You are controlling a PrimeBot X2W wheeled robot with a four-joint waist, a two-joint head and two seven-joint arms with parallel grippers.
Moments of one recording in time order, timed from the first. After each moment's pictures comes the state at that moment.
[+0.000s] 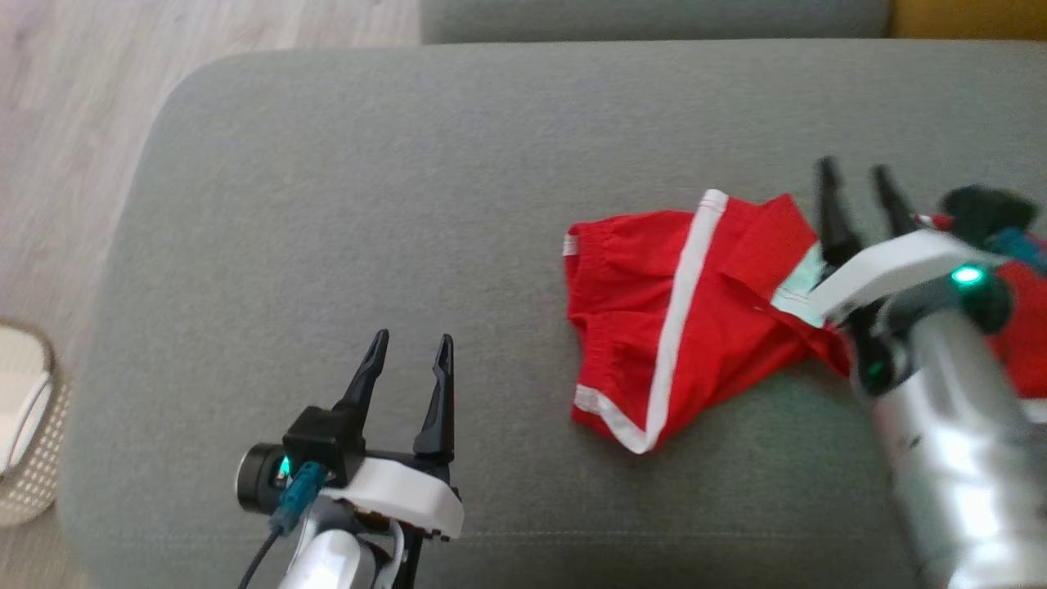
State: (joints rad) left arm -0.07 0.05 -0.44 0.15 -0.25 0.15 -0.25; right arm -0.66 -0.10 -0.08 0.88 0.36 0.13 -0.24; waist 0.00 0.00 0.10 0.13
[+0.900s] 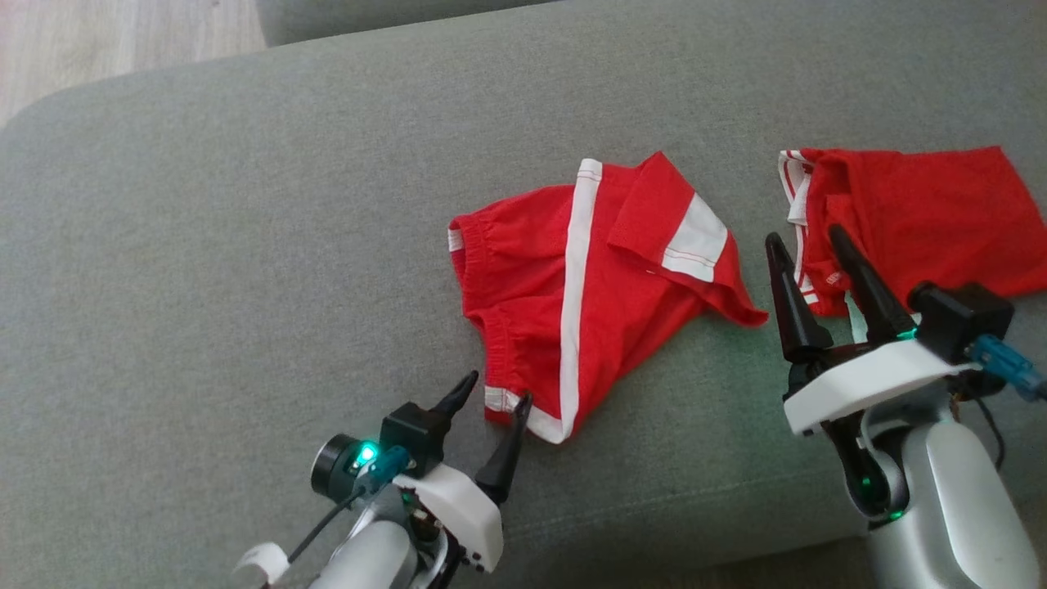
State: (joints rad) left arm -0.22 0.05 -0.63 0.48 -0.30 0.00 -0.25; right arm -0.21 -0.06 0.01 0.15 0.27 0.13 -0.08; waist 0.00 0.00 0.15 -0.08
